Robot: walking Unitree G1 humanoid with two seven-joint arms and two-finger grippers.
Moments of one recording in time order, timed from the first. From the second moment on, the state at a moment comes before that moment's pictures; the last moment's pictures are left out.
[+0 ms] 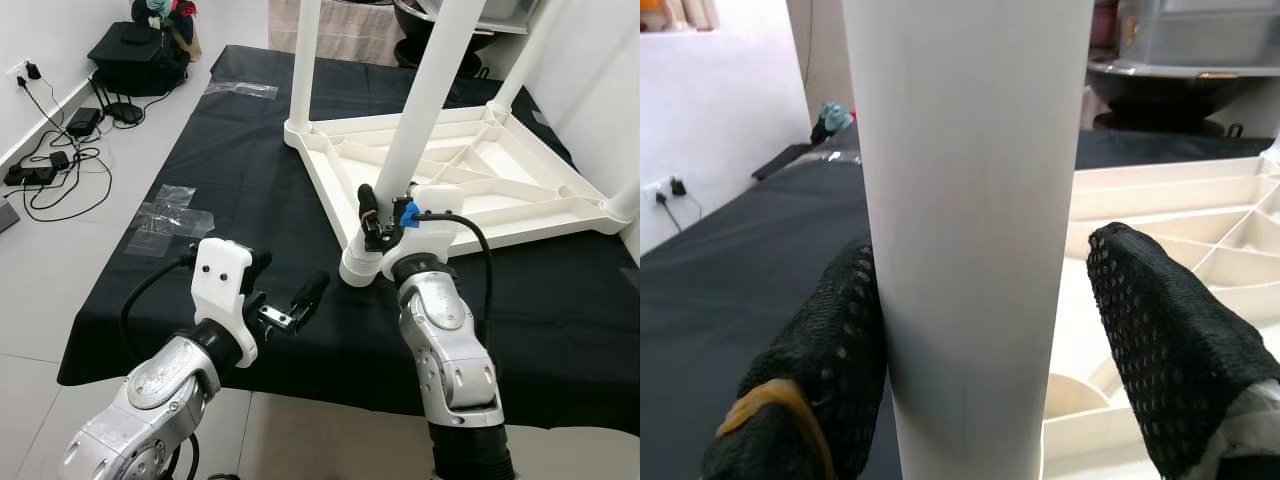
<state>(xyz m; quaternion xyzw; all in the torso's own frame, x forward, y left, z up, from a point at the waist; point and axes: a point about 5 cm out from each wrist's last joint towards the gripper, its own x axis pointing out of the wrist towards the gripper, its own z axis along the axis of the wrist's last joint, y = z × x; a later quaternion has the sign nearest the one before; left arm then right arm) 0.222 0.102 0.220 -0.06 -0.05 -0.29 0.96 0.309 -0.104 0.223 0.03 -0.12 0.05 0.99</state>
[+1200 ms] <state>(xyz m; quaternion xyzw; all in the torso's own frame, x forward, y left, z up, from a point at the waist) 0.227 0.109 0.220 -0.06 -0.05 -0.27 0.96 0.285 -0.155 0.170 -0.02 -0.05 0.06 1.00</state>
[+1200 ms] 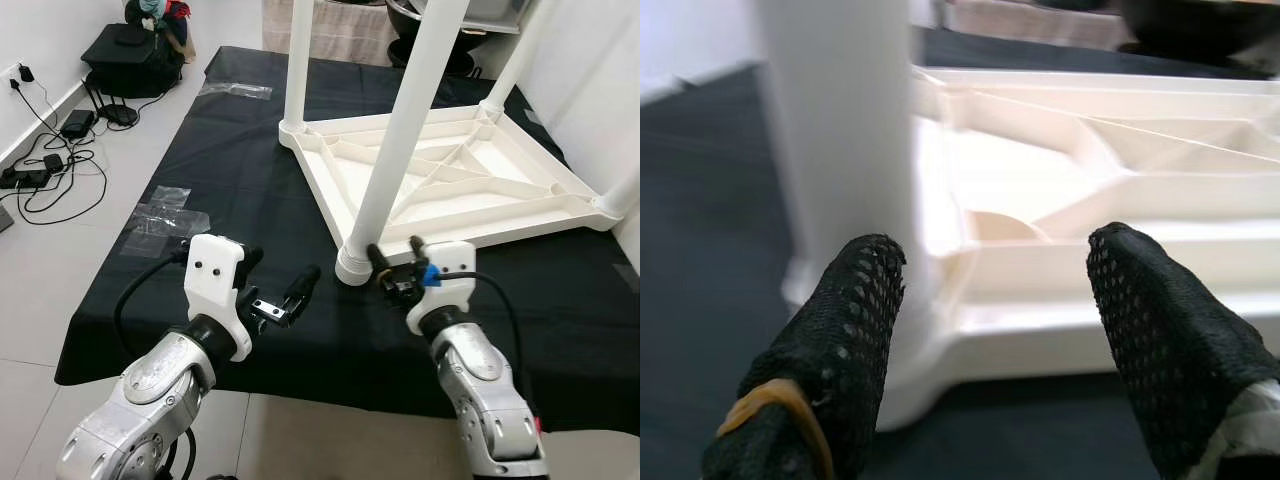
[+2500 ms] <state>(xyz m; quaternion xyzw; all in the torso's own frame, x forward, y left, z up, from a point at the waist) 0.231 0.115 0.217 -0.05 -0.05 -0.23 0.97 0.306 -0.204 0.176 -0.02 -0.04 -0.11 0.99</state>
